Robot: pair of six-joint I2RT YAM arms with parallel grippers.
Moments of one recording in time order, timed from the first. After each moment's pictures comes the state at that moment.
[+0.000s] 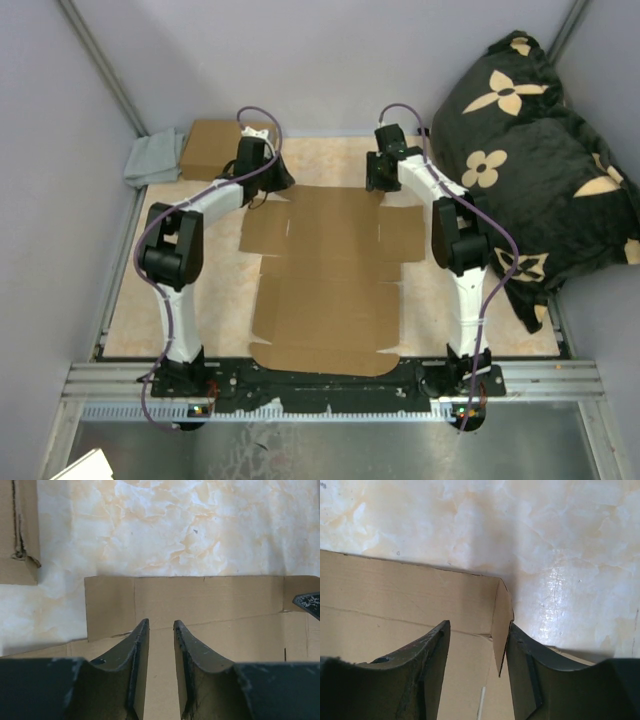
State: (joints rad) left arm -0.32 2.05 1.49 -0.02 0.12 -0.44; right arm 0.31 2.21 1.83 -0.57 0.05 0.27
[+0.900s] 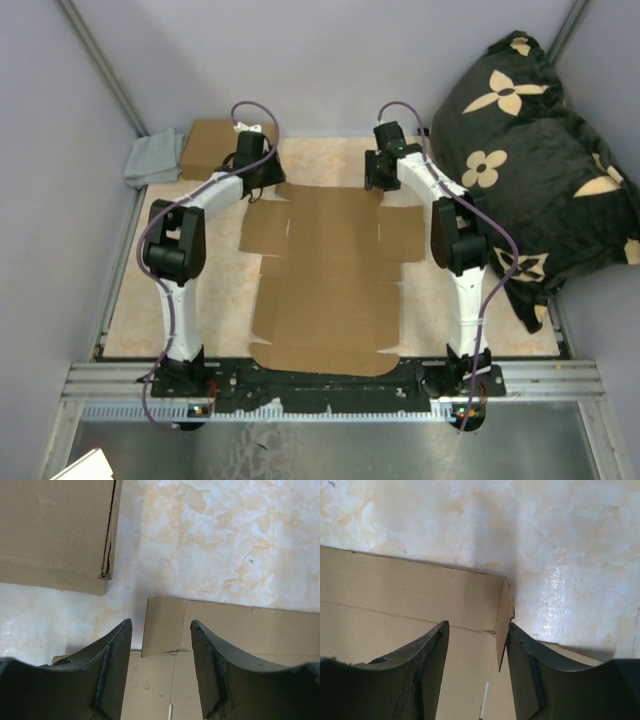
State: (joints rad) left arm -0.30 2.11 1.60 -0.13 -0.08 -0.42; right arm 0.31 2.21 1.87 -0.61 0.04 0.27
